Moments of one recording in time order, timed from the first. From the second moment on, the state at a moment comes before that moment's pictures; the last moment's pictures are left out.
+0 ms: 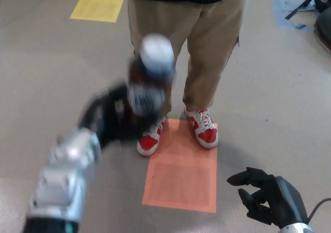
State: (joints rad) left_arm -0.47 0.09 0.09 0.13 -0.12 0.43 -0.18; right_arm -0.37 -0.21 0.29 1.21 -0.46 -0.61 -0.53
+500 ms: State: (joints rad) left_arm -0.35 0.12 0.02 0.19 -0.15 0.46 -0.20; right_arm -0.37 -0.20 0.29 1.21 -0.46 -0.61 -0.53
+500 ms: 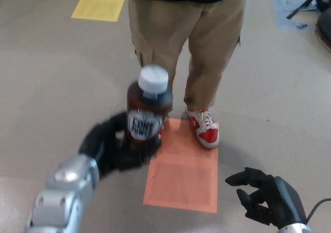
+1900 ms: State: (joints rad) left_arm -0.50 0.14 0.05 0.06 -0.22 0.56 -0.18; right_arm -0.30 -0.20 0.29 1.21 -0.47 -0.62 -0.52
